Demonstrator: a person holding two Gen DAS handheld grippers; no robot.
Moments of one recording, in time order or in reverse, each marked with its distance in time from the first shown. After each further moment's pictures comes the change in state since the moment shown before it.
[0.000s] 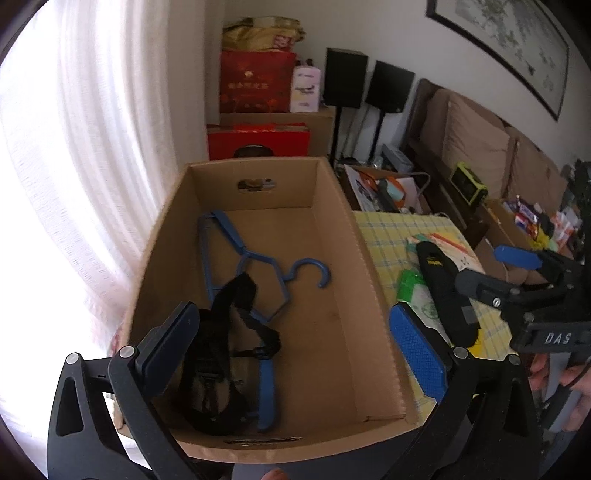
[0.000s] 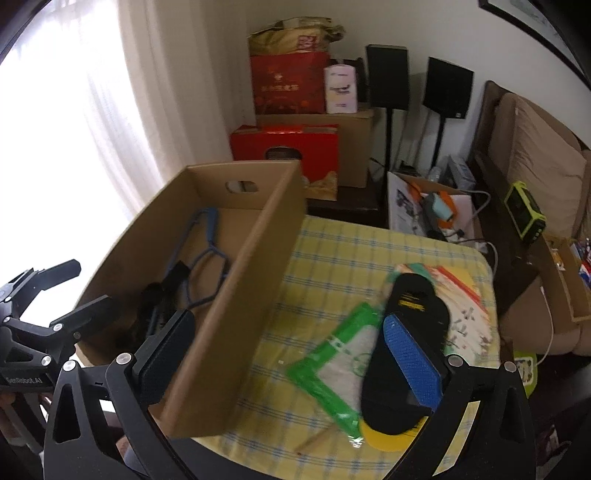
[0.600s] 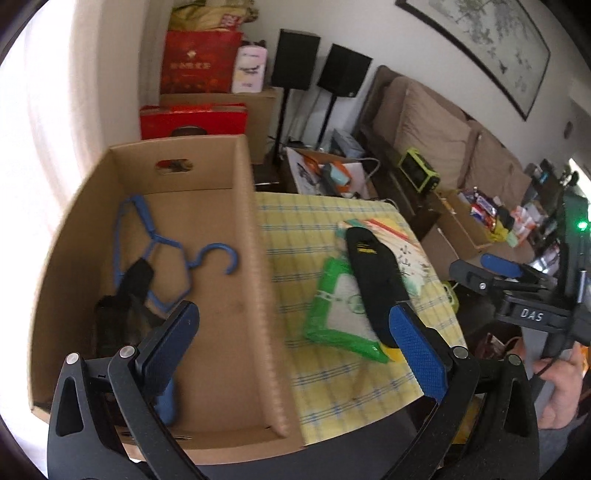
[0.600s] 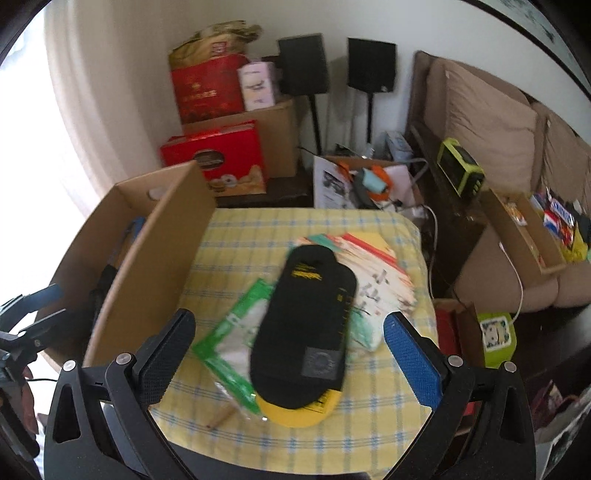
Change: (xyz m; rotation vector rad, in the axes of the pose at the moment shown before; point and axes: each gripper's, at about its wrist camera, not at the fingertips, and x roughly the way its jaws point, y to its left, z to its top) left arm 0.024 -0.074 -0.003 -0.004 0.063 -0.185; right arm -0.022 -0.109 -0.039 0.174 0.012 -0.111
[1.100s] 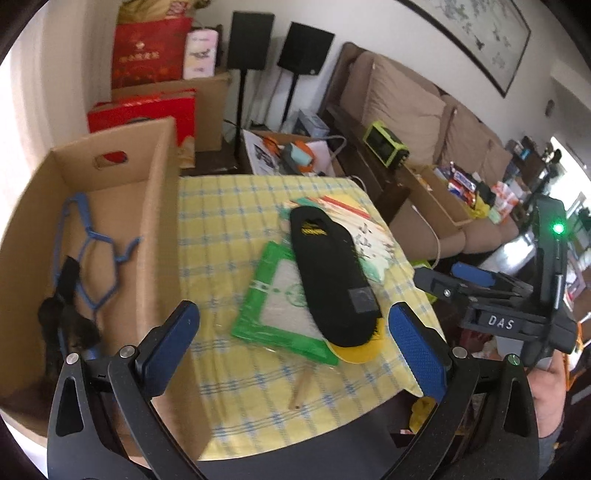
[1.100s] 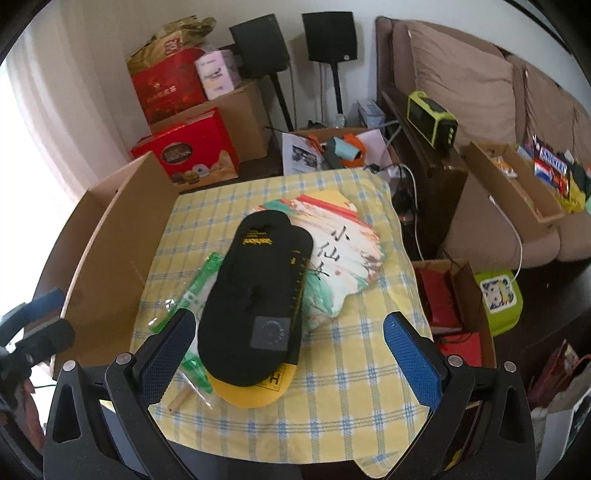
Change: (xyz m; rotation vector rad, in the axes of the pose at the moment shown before) left arm 0.043 -0.067 -0.009 0.063 0.069 -0.079; right arm 0.017 -0.059 -0.033 0.135 0.053 0.013
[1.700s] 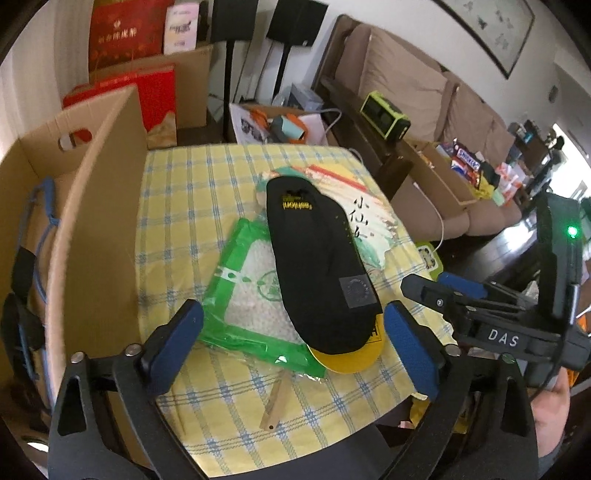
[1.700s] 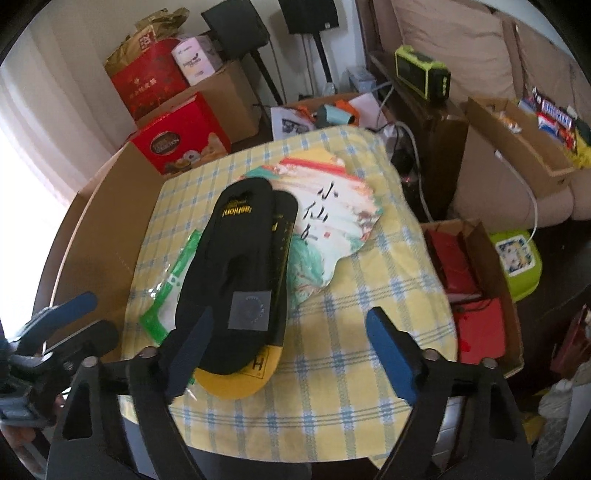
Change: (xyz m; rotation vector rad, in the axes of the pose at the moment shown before) left arm 0.060 -0.018 -0.003 0.004 0.087 0.005; right arm 0.035 -0.025 -0.019 0.096 0.088 0.065
